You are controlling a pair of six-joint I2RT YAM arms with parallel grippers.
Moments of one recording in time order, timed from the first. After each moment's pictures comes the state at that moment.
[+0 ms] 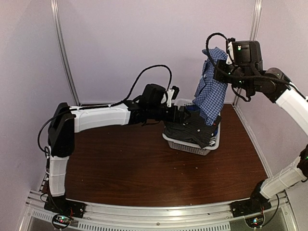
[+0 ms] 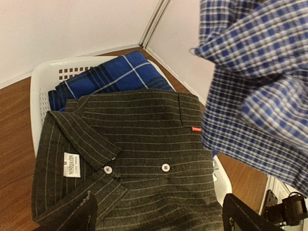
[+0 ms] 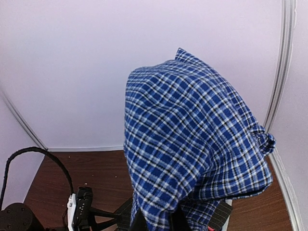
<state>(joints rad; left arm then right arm) -0.91 2.05 1.71 -0.06 0.17 -0.42 0.74 1.35 1.69 -0.63 0.61 0.40</state>
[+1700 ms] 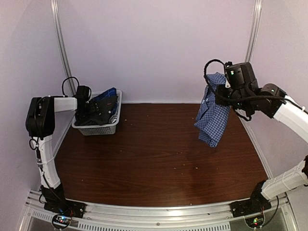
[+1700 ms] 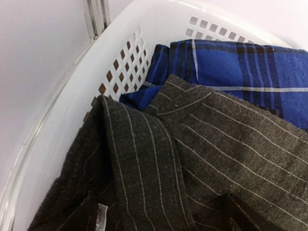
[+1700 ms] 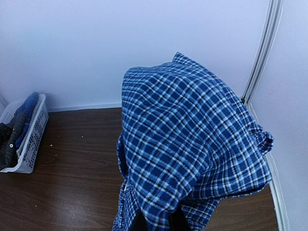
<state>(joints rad) -0.08 2.10 1.53 -0.20 -0.23 -0.43 0.74 1.25 1.43 -0.71 0.65 0.44</state>
